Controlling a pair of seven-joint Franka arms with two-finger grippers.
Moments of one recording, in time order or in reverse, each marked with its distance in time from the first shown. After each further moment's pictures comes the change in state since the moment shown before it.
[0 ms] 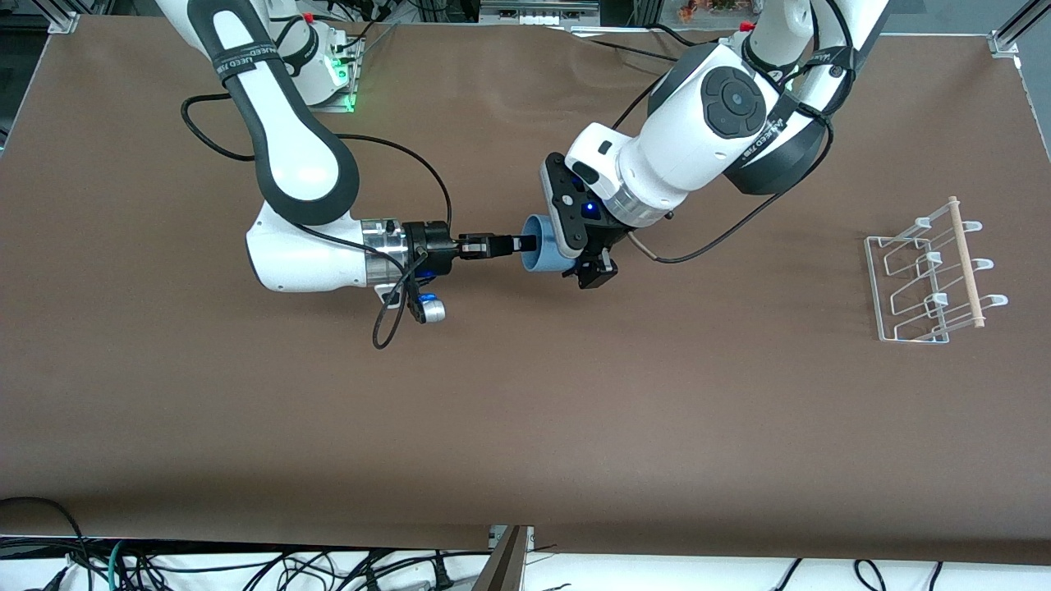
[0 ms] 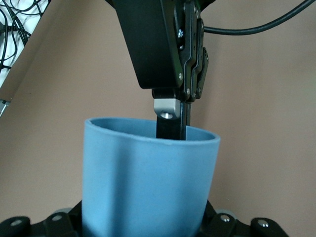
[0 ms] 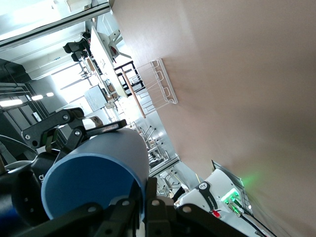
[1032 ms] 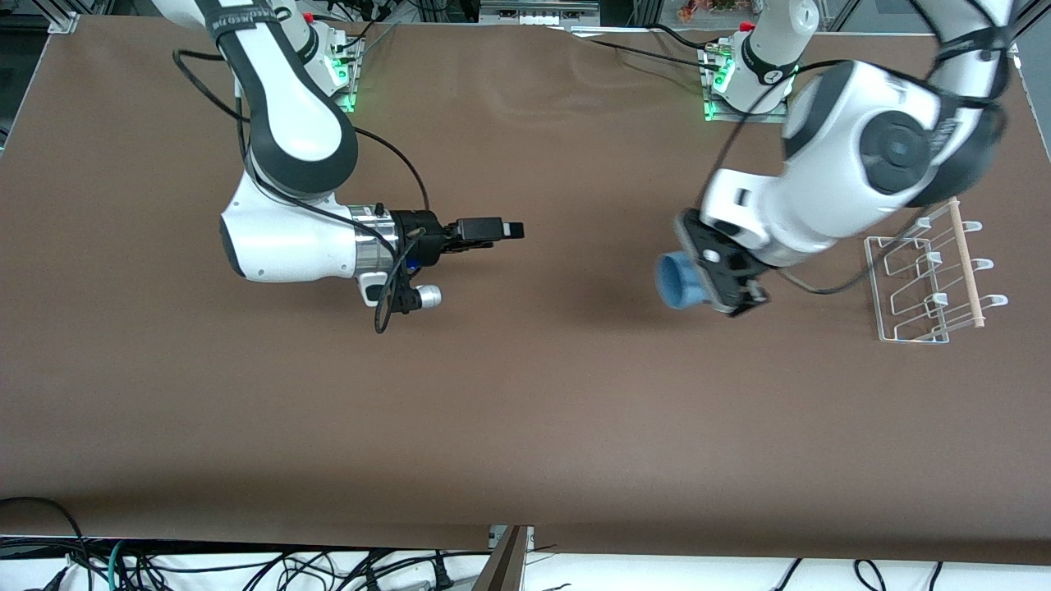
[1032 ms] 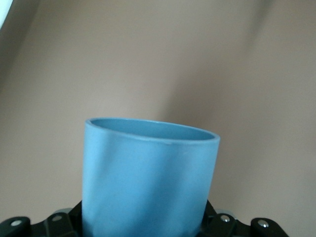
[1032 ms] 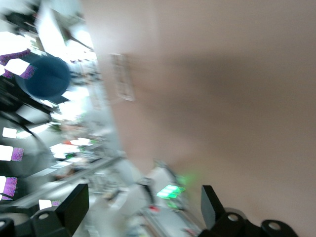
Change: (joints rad) left arm 0.197 -0.076 0.146 0.008 0.161 -0.356 0.001; right arm 0.000 -0.063 -0.034 0.037 -0.398 -0.079 -0.002
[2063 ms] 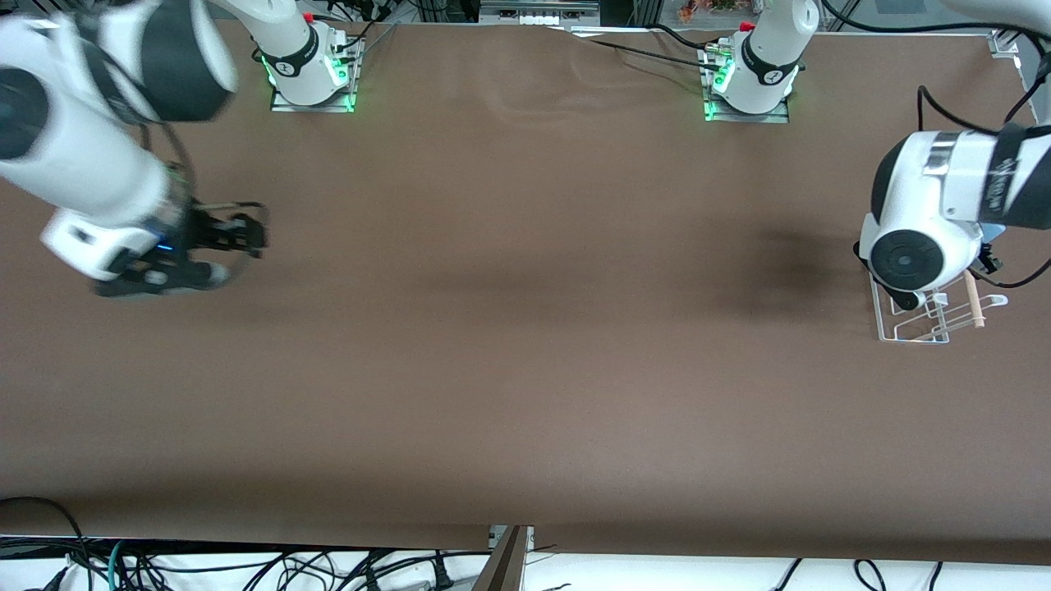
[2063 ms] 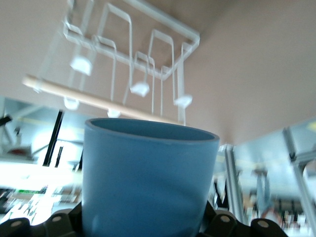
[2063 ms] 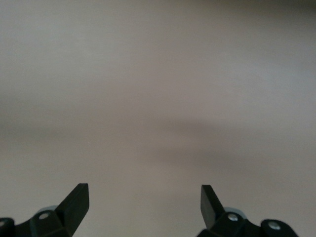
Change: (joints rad) left arm 0.086 -0.022 0.136 -0.303 0.888 -0.395 0.004; right arm -0.010 -0.270 -0.303 0.024 -1.028 -0.262 -0.013
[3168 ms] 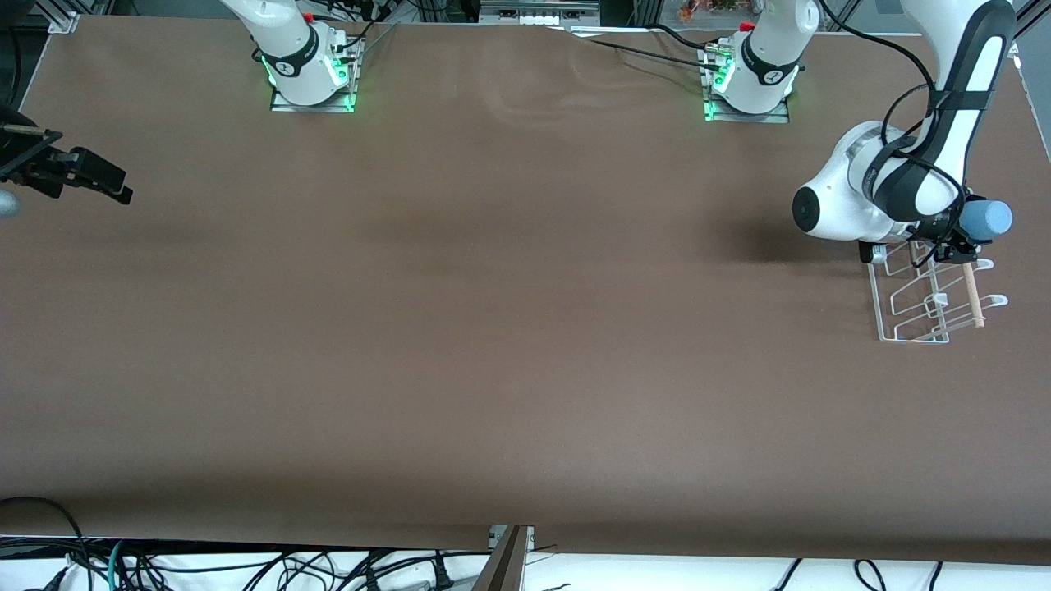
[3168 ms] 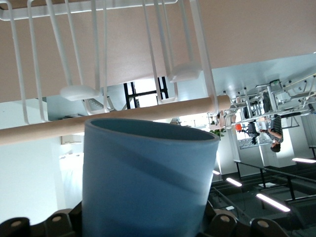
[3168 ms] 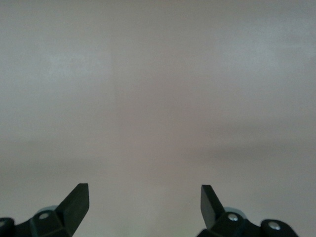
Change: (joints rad) left arm 0.086 -0.099 -0.001 -0.517 0.551 0.278 -0.001; right arm -0.446 -0.215 0.266 -0.170 0.042 -0.013 0.003
